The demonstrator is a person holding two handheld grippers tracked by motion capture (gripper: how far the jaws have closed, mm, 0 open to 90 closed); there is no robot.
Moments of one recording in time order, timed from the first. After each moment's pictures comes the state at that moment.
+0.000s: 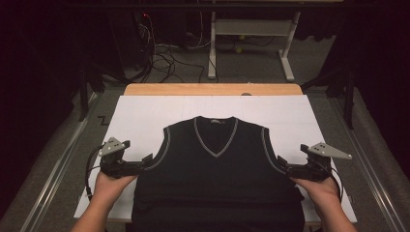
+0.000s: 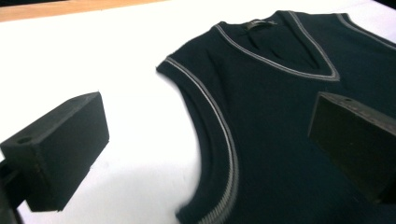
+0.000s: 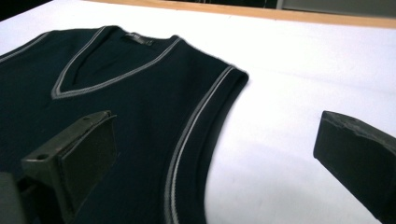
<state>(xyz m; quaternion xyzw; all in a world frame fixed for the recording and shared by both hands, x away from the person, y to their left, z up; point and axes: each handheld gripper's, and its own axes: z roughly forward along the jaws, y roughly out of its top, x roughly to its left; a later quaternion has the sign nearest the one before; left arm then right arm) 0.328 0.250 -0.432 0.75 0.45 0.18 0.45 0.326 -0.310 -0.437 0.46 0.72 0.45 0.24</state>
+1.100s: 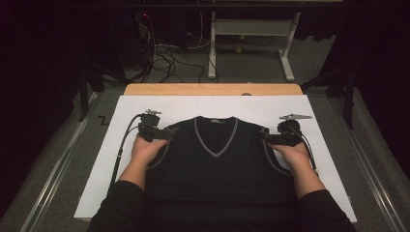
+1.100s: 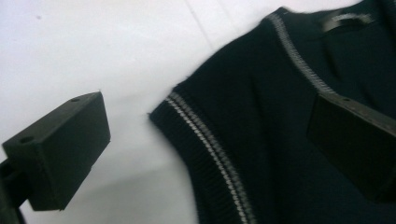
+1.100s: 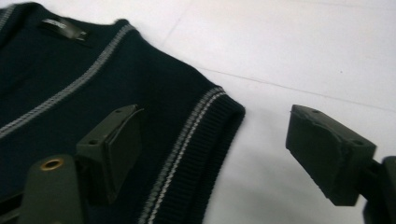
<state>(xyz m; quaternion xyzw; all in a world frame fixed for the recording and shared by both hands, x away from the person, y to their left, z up) 0.454 0.186 -0.457 0.76 0.54 0.11 0.35 0.443 -0.273 -0.457 0.52 0.75 0.36 0.19</state>
